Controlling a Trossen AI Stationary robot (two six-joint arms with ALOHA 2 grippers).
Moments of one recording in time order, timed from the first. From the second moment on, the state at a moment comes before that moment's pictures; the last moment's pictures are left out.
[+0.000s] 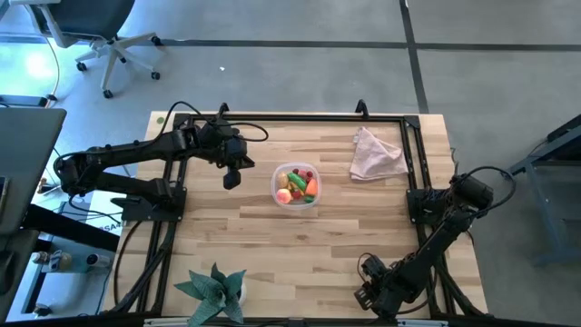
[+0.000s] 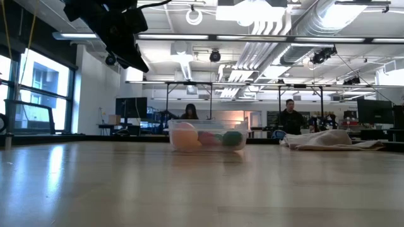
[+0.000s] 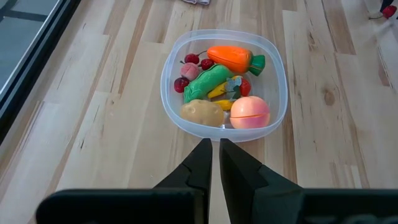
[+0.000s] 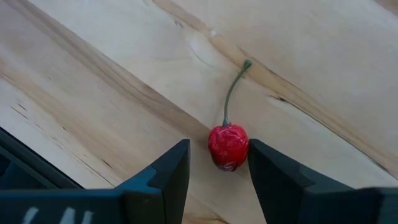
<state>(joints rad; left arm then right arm) 0.51 1.11 0.83 -0.50 0.22 0.17 0.95 1.82 1.04 -0.56 0.15 1.93</state>
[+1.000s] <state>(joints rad) 0.51 1.11 0.82 -0.50 0.22 0.17 0.95 1.82 1.03 -0.55 0.20 1.92</state>
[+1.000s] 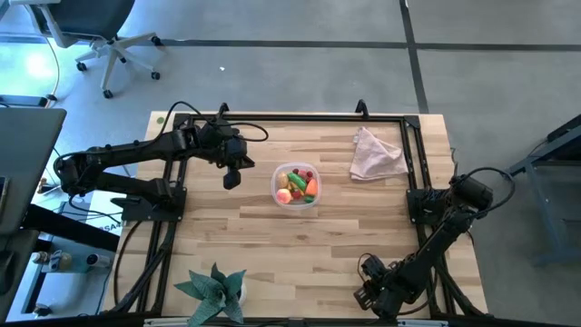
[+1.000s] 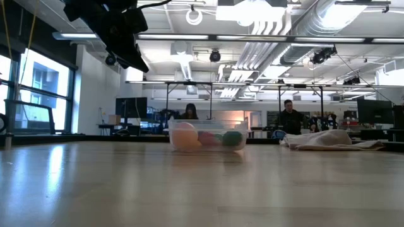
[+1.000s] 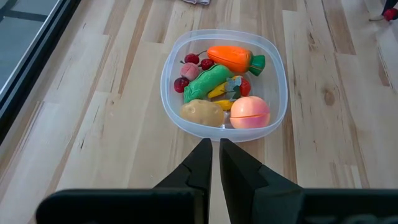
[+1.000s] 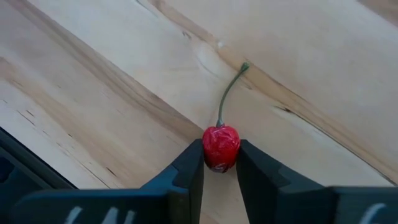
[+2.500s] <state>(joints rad) 0.51 1.11 0.83 -0.50 0.22 0.17 0.08 1.82 1.53 -0.81 0.38 0.70</state>
